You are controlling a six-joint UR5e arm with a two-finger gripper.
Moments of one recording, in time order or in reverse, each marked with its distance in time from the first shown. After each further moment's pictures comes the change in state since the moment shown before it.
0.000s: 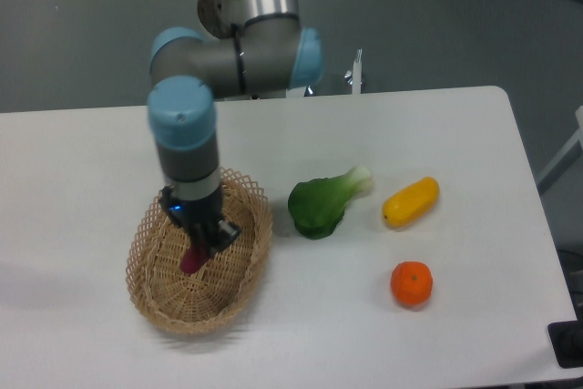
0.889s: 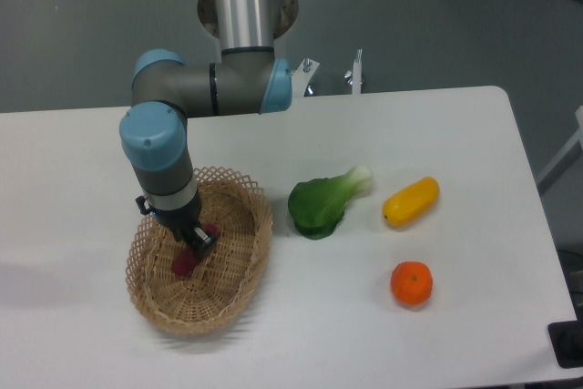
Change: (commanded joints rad) arm -0.009 0.018 0.038 0.057 0.015 -0.011
